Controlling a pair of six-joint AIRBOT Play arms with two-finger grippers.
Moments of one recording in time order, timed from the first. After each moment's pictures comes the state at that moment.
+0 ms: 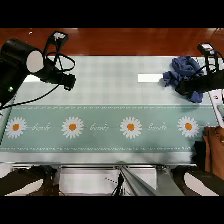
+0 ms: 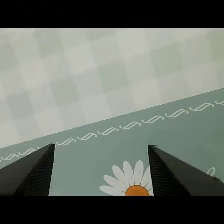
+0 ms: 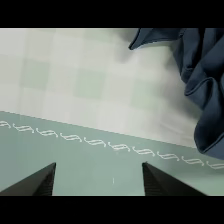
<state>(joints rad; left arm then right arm) -0.40 -1.26 1.37 1.76 -1.29 -1.66 -0.07 -1.12 1.13 -1.41 1.15 1.33</state>
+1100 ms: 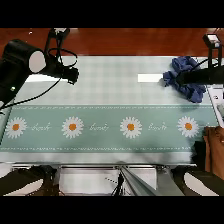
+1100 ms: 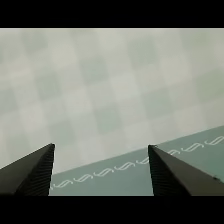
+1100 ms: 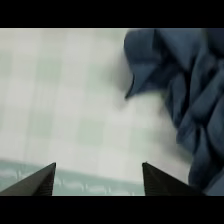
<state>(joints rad) -0.40 -1.27 1.37 1.76 -1.12 -1.65 -0.07 -1.12 1.13 -1.36 0.94 1.33</state>
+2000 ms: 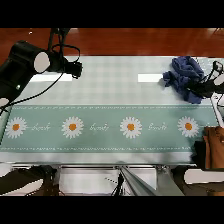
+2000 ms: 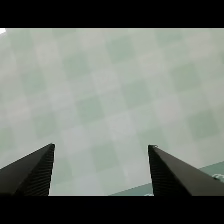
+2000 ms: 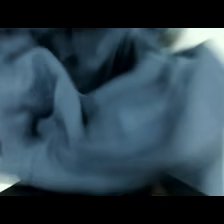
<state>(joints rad) -0.40 -1.30 1.37 1.76 -0.98 -1.65 -0.33 -1.58 1.14 -1.40 0.71 1.65</state>
